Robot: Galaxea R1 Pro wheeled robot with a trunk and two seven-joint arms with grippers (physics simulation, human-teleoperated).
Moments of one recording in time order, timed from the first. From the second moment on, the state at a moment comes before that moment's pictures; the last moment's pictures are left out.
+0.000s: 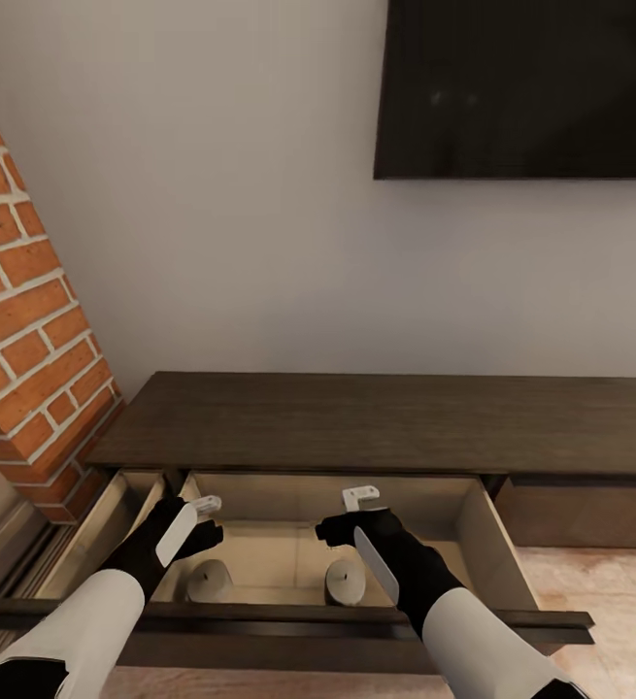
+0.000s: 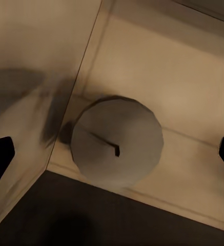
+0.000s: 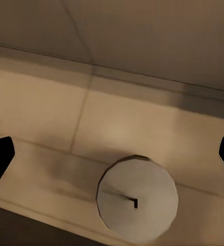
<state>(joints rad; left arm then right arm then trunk) -0.75 0.03 -0.06 -0.54 0.50 0.72 0.40 -0.70 0.17 0.40 -0.66 -0.30 0.56 -0.11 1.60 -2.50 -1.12</state>
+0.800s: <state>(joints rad) -0.75 0.03 -0.06 -0.54 0.50 0.72 0.40 -0.69 0.17 0.40 -0.71 -0.30 0.56 -0.11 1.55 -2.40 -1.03</state>
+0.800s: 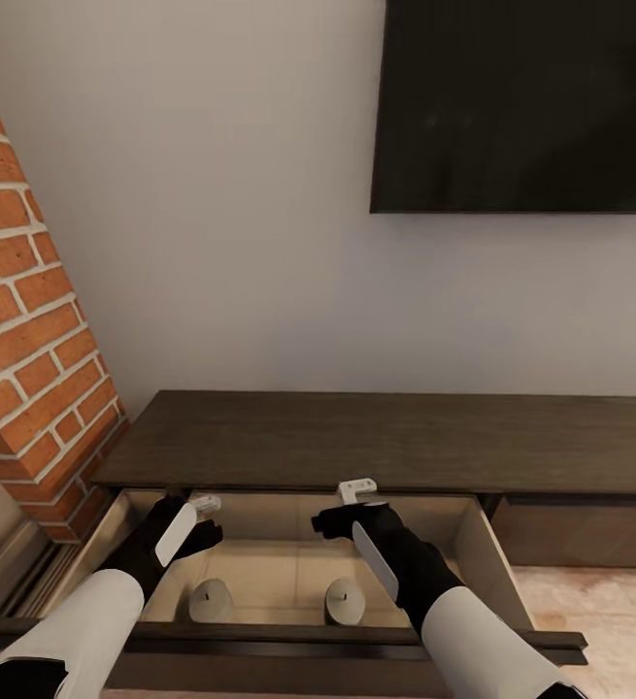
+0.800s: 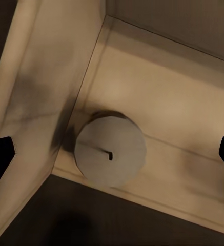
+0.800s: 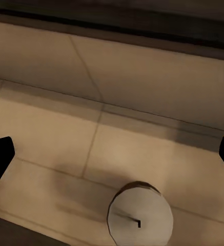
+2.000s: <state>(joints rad) -0.75 0.03 -0.05 -0.54 0.50 0.72 0.40 -0.69 0.17 0.40 -0.69 -0.30 0.56 -0.11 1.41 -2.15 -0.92</state>
